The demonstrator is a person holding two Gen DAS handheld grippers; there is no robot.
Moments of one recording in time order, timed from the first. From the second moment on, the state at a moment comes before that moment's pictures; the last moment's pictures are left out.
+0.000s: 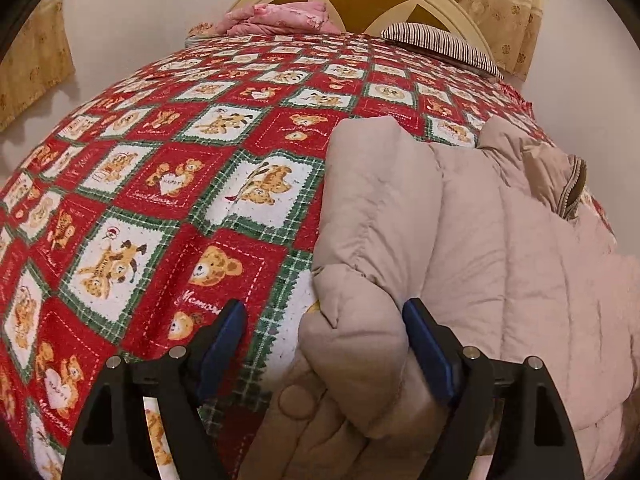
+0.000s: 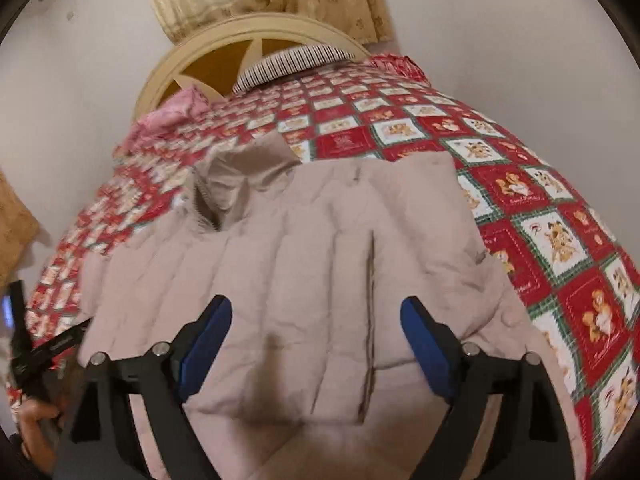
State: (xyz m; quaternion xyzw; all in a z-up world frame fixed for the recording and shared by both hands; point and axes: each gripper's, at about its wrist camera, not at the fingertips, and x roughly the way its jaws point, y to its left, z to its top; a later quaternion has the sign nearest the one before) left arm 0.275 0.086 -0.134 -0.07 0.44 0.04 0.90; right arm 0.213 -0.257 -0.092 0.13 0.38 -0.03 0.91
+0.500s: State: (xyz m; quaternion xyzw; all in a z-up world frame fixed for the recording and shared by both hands) left arm 0.257 0.100 -0.116 -0.05 0.44 0.03 0.90; right arm 0.210 -0.254 -0.121 0.12 0.46 0.02 0.88
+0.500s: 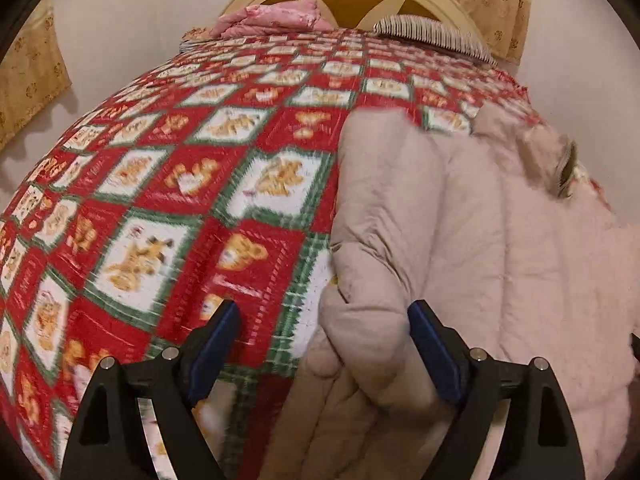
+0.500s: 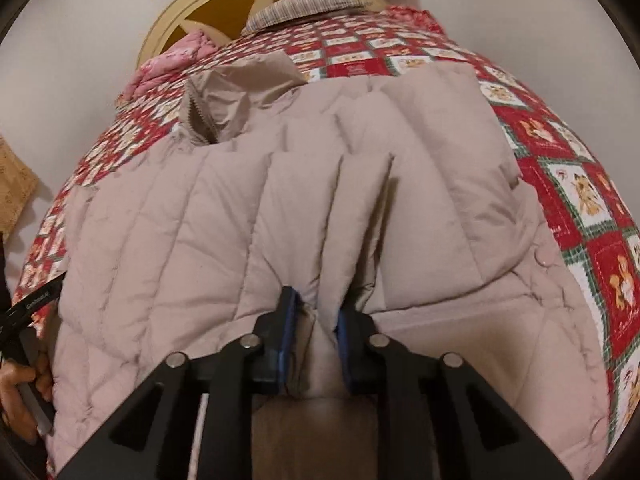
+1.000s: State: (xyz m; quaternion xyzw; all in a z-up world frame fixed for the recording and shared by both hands) left arm 0.366 0.053 -0.061 -0.10 0.40 0.00 0.91; right arm 0.321 -0.250 -0.018 0.19 0.40 0.05 0.89
